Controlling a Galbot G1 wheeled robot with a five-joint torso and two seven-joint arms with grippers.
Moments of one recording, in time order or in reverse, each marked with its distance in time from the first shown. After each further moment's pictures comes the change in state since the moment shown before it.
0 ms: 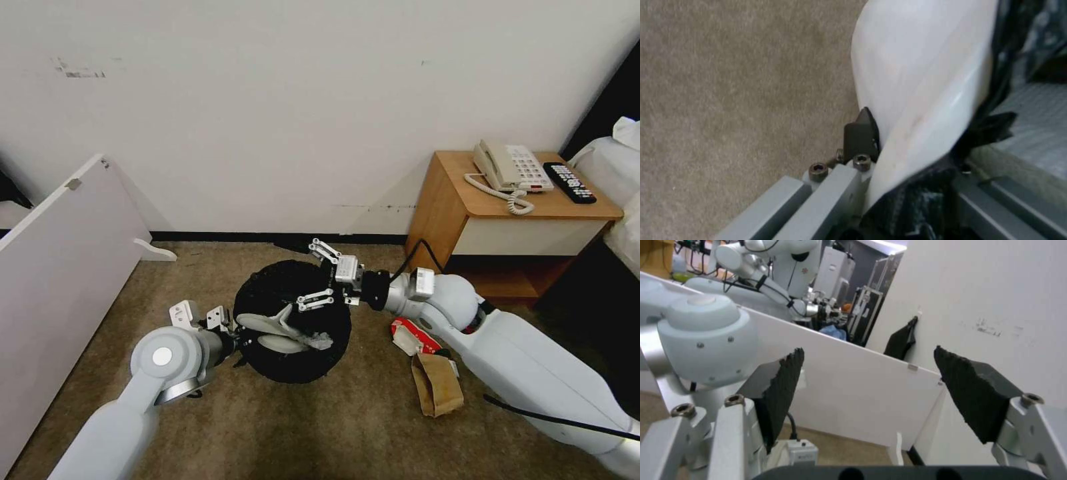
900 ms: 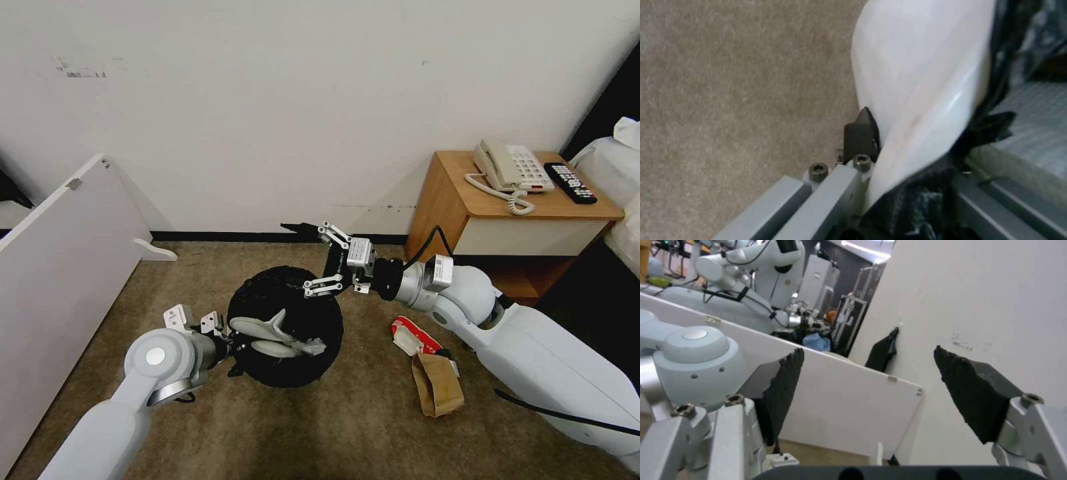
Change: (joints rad) left arm -0.028 0.035 -0.012 0.027 -0.032 0.005 0.010; right arm 0.003 -0.033 0.055 0.064 0.032 -0.026 0.052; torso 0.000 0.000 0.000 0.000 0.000
